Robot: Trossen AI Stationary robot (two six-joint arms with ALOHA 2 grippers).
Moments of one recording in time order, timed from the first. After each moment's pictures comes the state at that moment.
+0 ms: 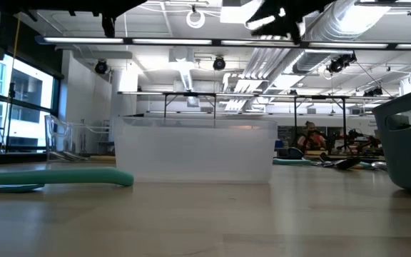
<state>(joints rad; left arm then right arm) 0.23 0.74 0.52 0.36 0.02 -0.23 -0.21 1.12 0.96 -0.13 0.21 0.32</state>
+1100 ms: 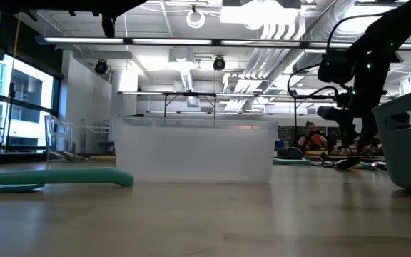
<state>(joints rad) 0.23 0.74 0.52 0.36 0.01 -0.23 -0.81 1.12 0.54 -0.62 0.28 0.76</state>
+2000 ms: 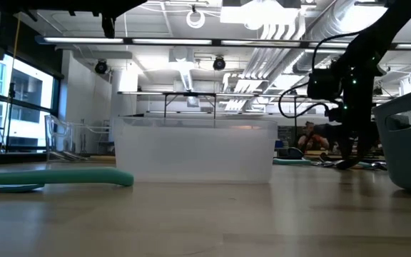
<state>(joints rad) 0.23 0.74 0.52 0.36 0.01 -0.26 -0.81 1.35 0.58 -0.58 0.32 0.67</state>
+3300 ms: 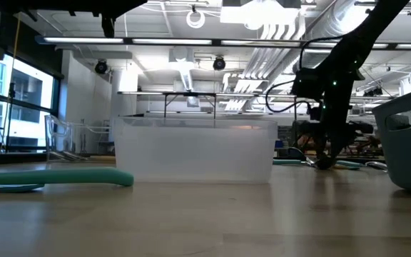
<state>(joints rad) 0.23 0.74 0.52 0.36 0.00 -0.23 -0.82 1.48 0.70 -0.45 0.25 0.68</state>
